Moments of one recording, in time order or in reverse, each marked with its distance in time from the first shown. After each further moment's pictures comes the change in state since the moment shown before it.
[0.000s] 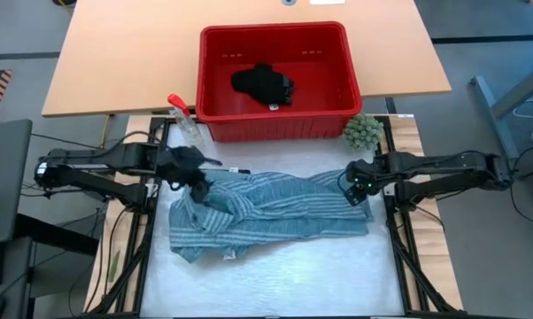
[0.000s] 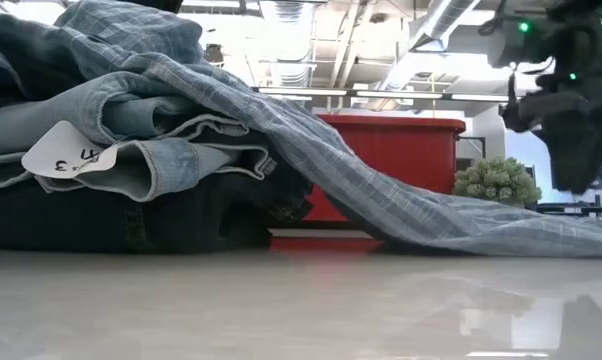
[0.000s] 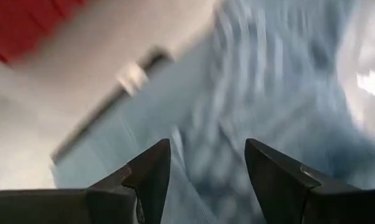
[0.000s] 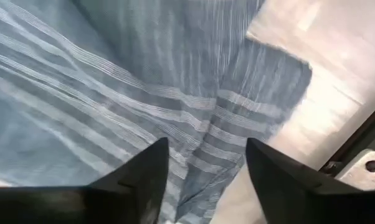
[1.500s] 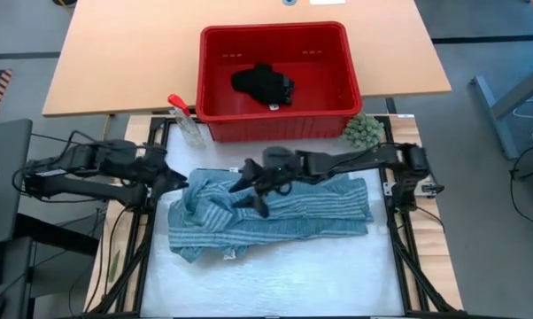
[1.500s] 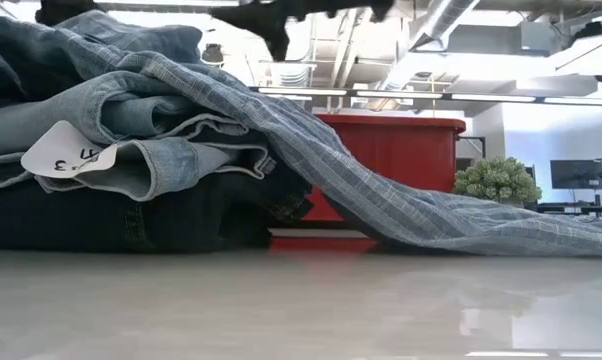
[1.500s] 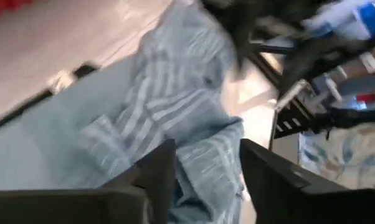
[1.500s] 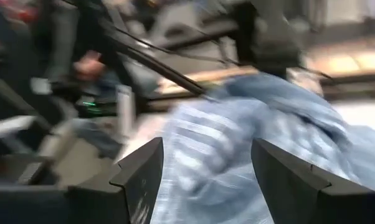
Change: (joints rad) left arm -0.013 -0.427 -0.101 0.069 0.169 -0.172; right arm 0.111 0.879 0.842 1.147 -0.379 -0.667
